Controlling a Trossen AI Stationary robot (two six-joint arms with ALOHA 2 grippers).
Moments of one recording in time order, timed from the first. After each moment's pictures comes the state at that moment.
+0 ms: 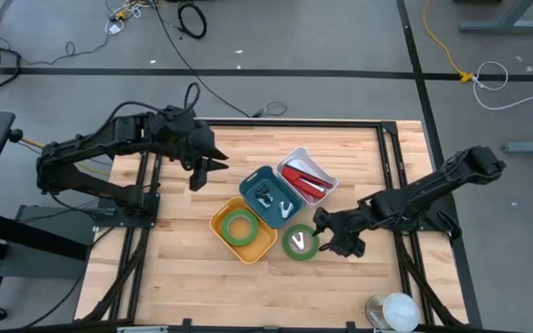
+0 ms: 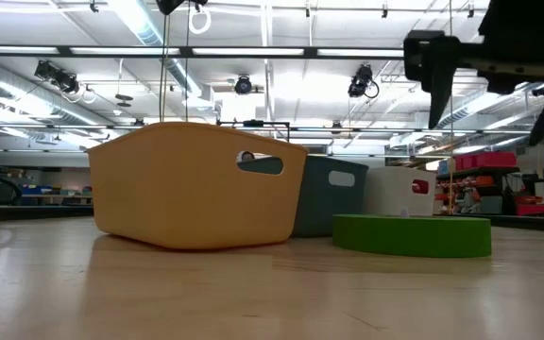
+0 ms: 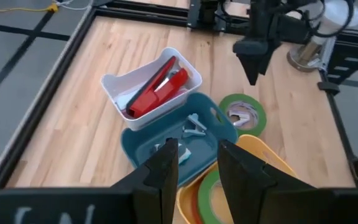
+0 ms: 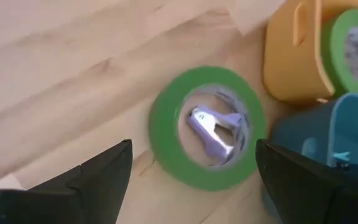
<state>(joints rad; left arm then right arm) 0.19 1.18 1.43 -0.89 0.09 -0.02 0.37 1.28 0.74 -0.42 -0.03 -0.70</state>
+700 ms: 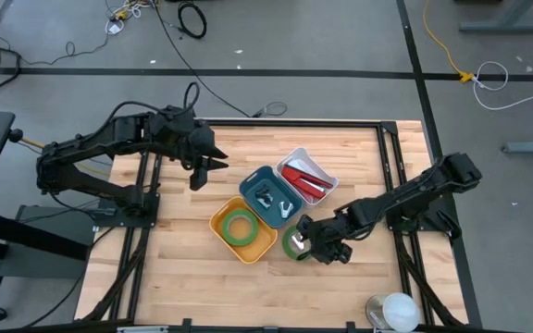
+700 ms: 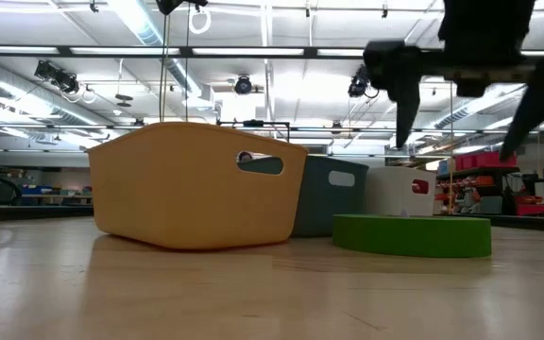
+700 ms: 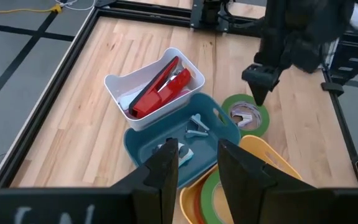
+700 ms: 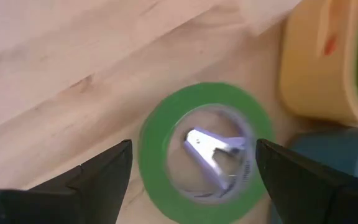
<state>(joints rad) 0.19 1.18 1.43 -0.89 0.08 -0.01 0.36 1.55 0.96 -0.50 -0.04 -0.68</state>
